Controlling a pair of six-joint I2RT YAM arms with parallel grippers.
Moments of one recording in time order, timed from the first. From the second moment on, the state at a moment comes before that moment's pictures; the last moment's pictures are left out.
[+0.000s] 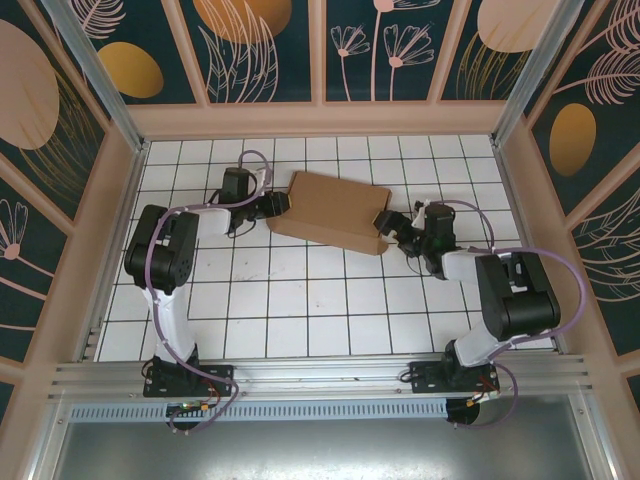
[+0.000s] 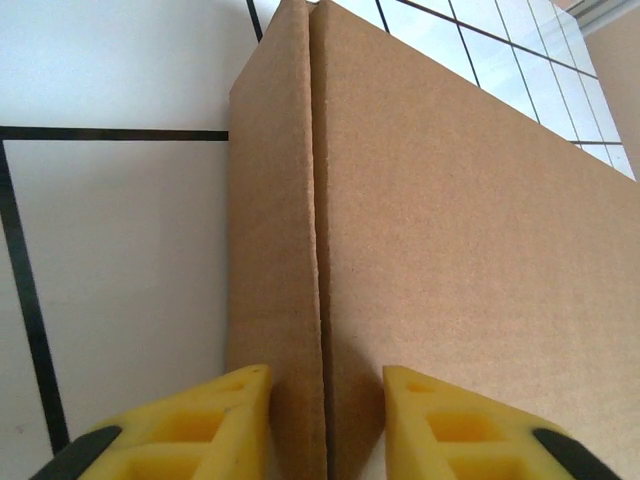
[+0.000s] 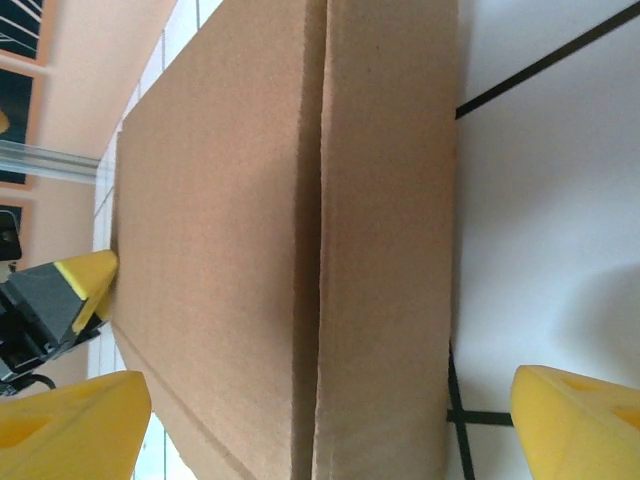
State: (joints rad) left arm -0.25 2.02 1.12 0.22 0.55 -0.46; right arm 0.18 1.58 0.55 0.46 -0.49 0.83
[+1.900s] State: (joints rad) left arm -0.12 2.11 1.15 0.29 0.88 -0.57; right arm 0.18 1.73 0.63 0.60 -0.60 0.92
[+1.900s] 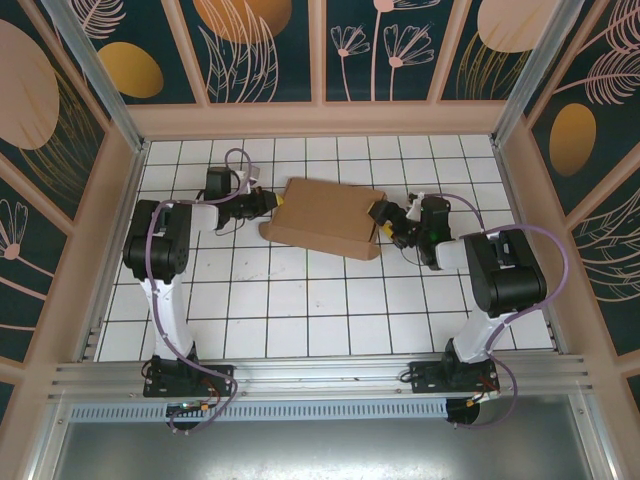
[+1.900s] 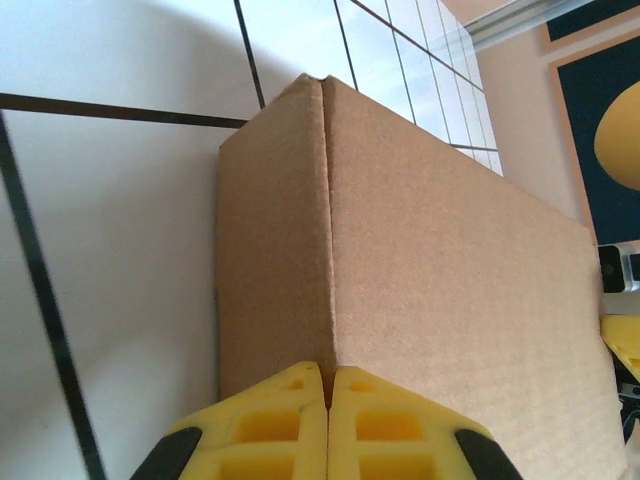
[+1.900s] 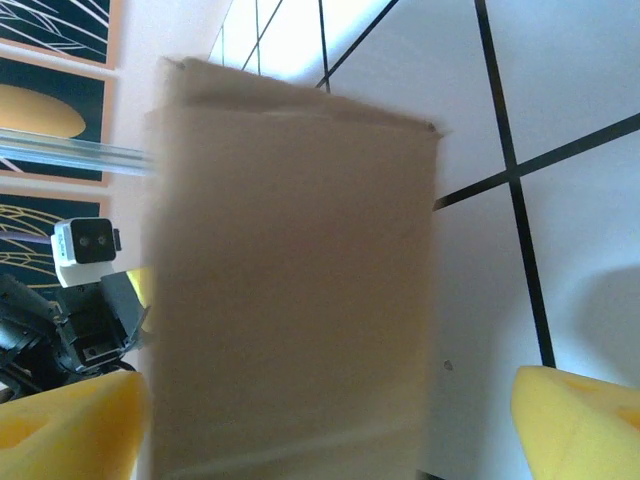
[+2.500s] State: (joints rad) left arm -0.10 2.12 1.14 0.33 0.91 -0.58; right arm 0.23 1.81 0.67 0.72 -0.66 1.04
